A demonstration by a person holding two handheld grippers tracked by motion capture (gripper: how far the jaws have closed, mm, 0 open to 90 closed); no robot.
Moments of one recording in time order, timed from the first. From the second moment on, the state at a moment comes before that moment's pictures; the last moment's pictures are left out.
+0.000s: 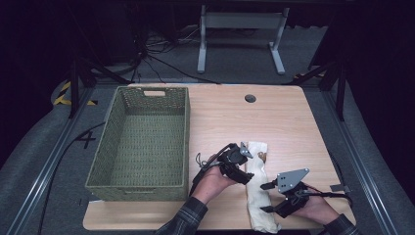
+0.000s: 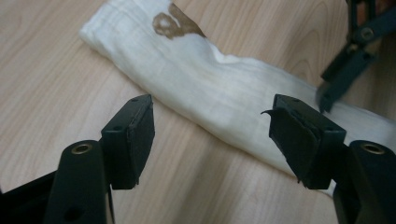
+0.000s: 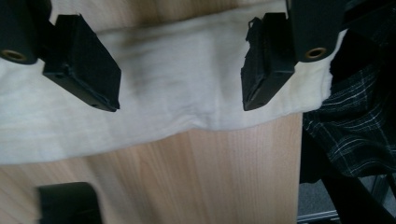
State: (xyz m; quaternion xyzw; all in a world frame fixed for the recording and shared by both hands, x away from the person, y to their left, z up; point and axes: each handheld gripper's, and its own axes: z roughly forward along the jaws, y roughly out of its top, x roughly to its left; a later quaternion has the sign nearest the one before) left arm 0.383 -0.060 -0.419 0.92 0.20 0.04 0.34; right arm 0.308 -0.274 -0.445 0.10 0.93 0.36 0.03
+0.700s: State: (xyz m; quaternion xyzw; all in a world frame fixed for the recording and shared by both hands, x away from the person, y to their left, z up) left arm 0.404 -0.087 -0.418 0.93 0.15 0.05 0.33; right arm 0.299 -0.265 -0.455 0.06 0.93 0.35 0.03
